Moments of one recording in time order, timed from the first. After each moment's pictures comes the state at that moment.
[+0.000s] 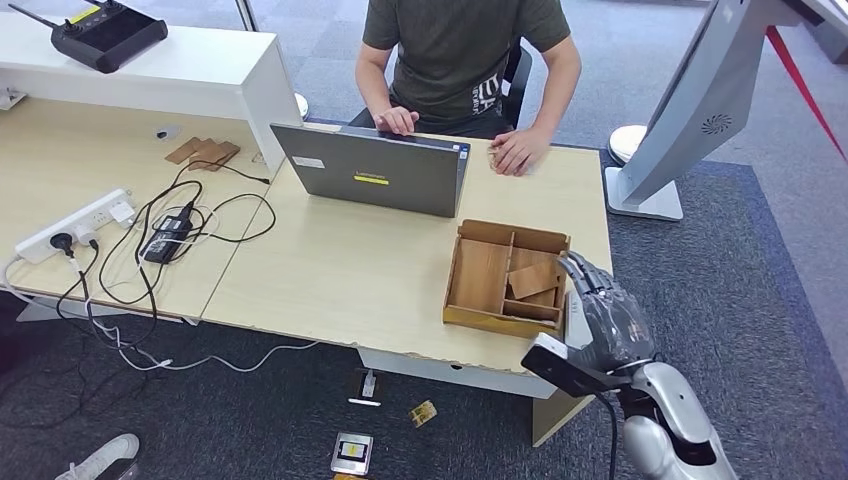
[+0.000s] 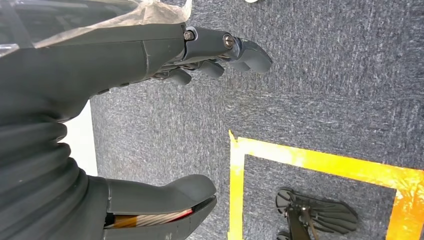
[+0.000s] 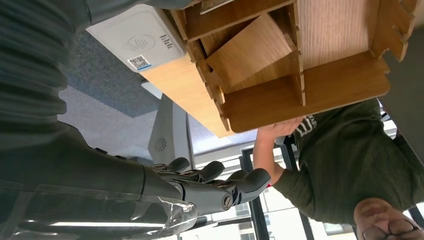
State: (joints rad) left arm -0.14 0.39 0.47 -0.21 -0.26 -0.39 0.09; right arm -0.21 -0.26 0.45 -1.49 0.99 -0.03 -0.04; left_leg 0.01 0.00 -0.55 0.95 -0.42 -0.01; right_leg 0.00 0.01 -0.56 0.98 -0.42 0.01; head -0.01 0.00
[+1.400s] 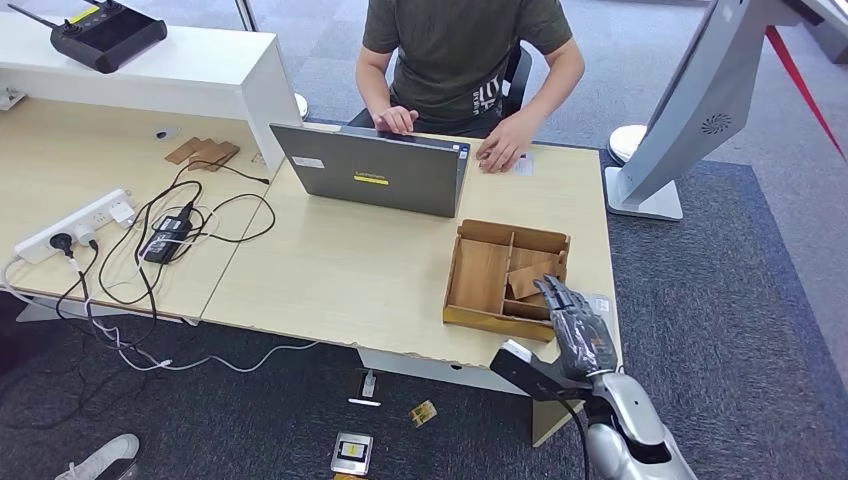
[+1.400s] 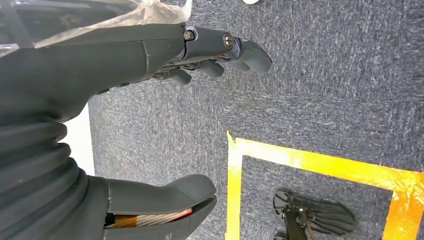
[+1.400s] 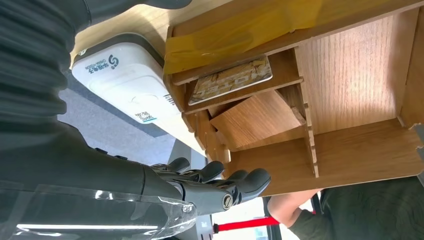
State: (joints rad) left arm -0.14 0.39 0.49 -0.21 -0.28 -0.38 0.08; right arm -0.24 -0.20 0.56 -1.31 1.04 -0.11 0.08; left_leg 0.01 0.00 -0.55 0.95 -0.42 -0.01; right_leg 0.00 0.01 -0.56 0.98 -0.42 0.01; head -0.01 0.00
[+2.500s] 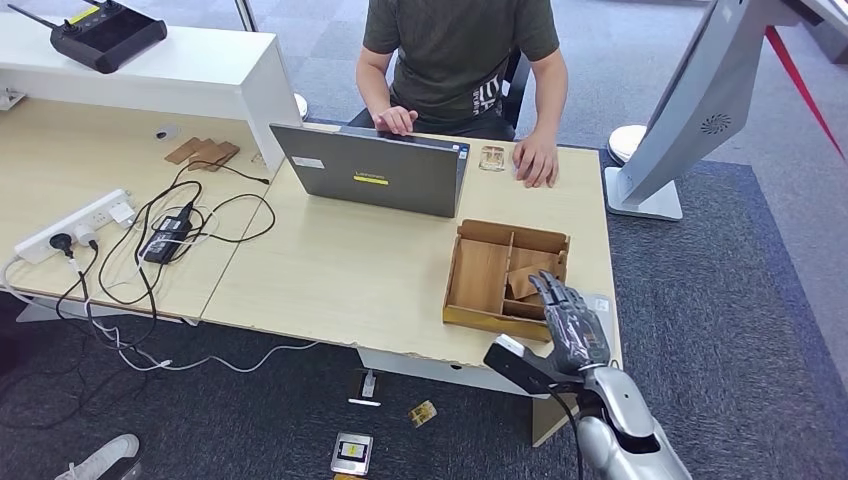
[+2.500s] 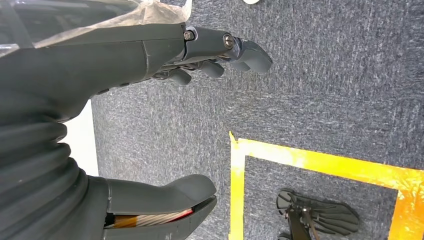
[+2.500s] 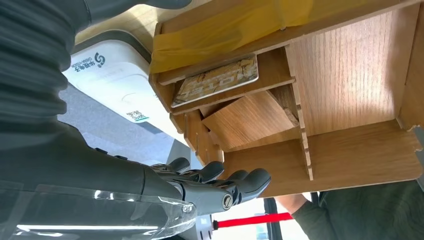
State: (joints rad) left arm -0.15 0.38 0.49 -0.21 -0.30 -0.38 0.09; right arm -0.28 -0.17 0.57 -1.23 1.05 -0.15 0.08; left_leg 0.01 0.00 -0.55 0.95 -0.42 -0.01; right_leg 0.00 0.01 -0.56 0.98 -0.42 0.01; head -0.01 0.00
